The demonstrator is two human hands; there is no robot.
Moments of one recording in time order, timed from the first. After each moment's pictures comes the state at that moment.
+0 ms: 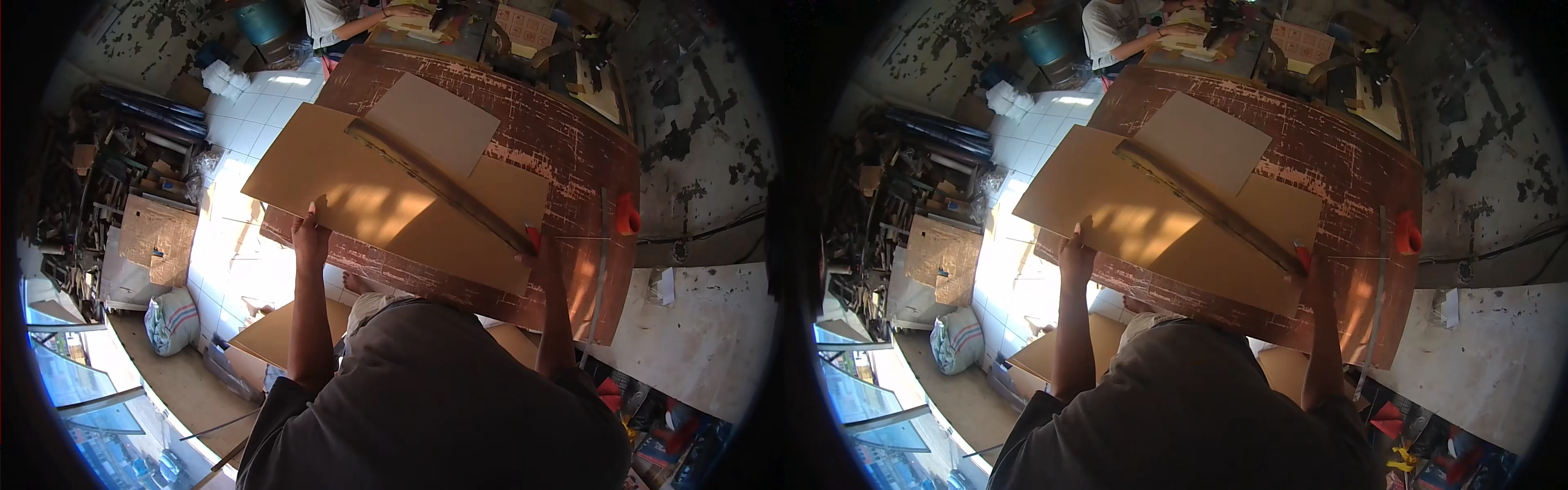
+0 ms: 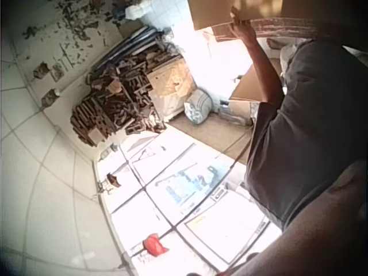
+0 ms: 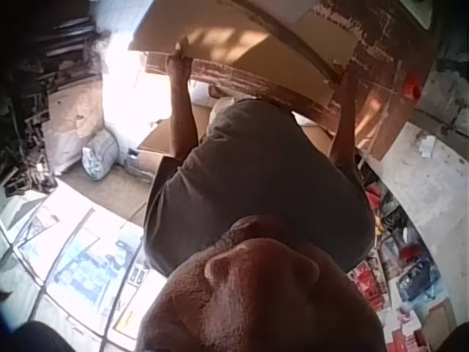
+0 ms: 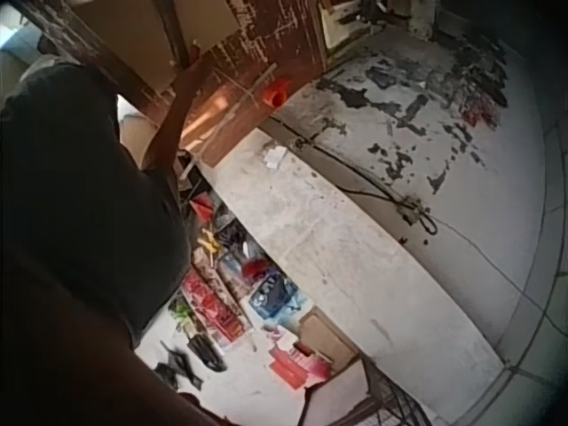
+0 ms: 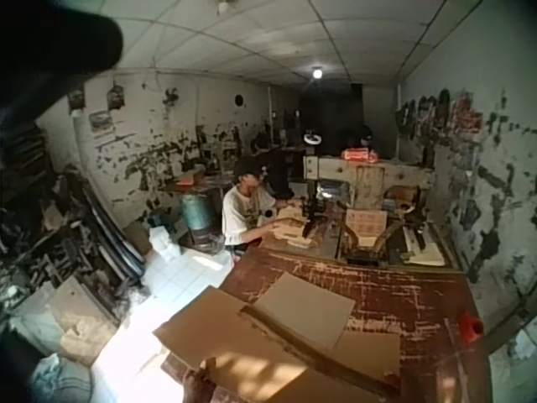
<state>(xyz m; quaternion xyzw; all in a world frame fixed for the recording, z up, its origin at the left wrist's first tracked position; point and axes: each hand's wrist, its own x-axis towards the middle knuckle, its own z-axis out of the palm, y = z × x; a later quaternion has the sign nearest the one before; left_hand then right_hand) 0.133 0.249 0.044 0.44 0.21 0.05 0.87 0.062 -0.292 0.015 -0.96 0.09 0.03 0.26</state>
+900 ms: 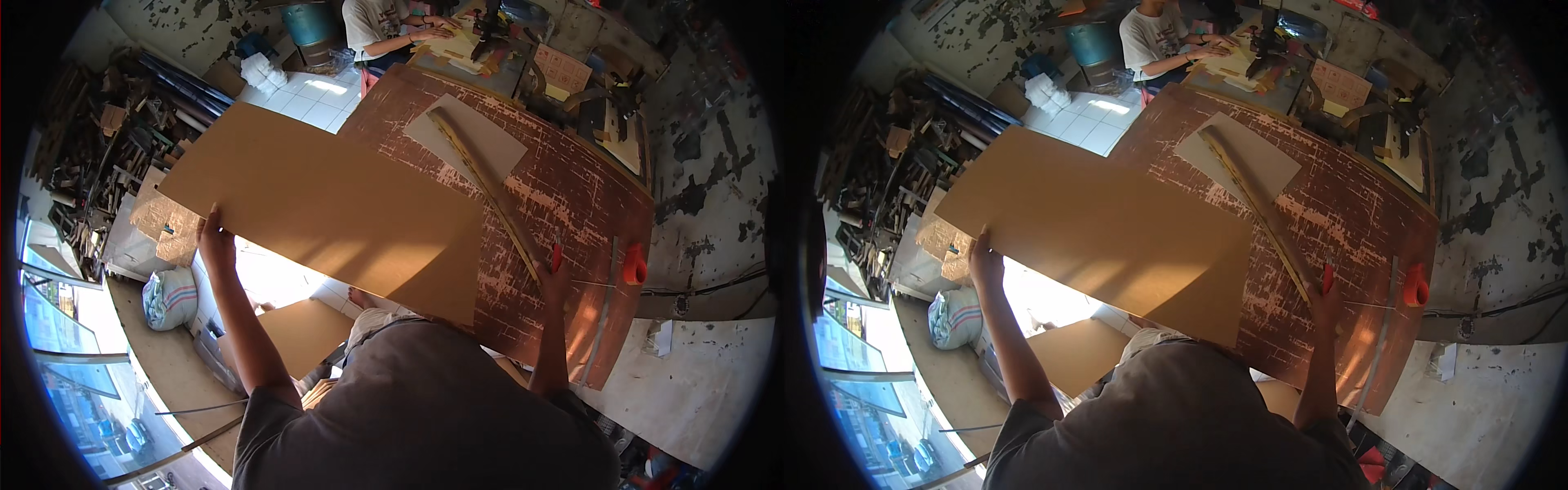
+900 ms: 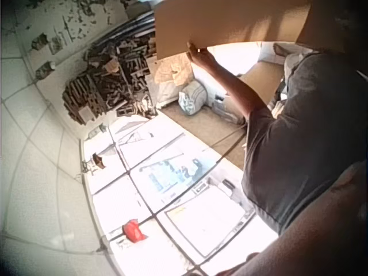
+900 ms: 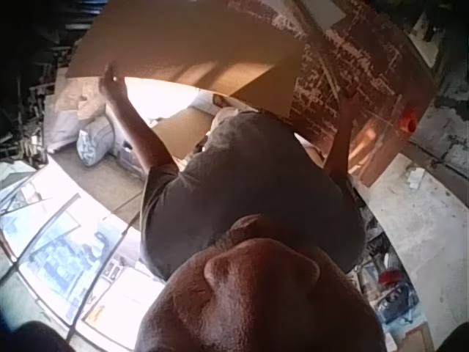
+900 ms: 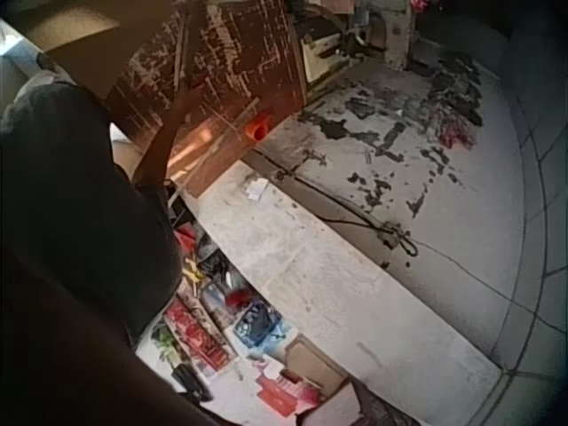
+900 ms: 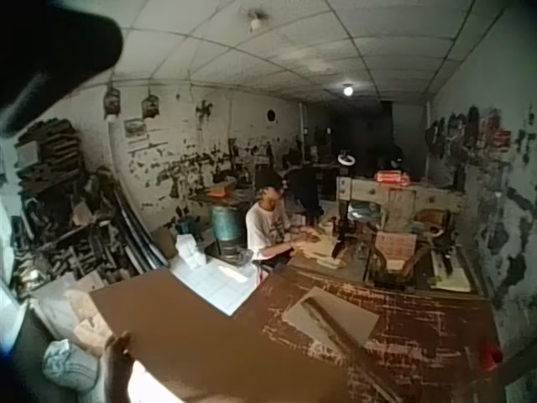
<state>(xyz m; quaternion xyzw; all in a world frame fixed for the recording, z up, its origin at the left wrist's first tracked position) 0.096 0.438 0.179 0.61 0.21 0.31 0.70 0.101 -0.274 0.035 -0.91 0.24 -0.03 0.34</state>
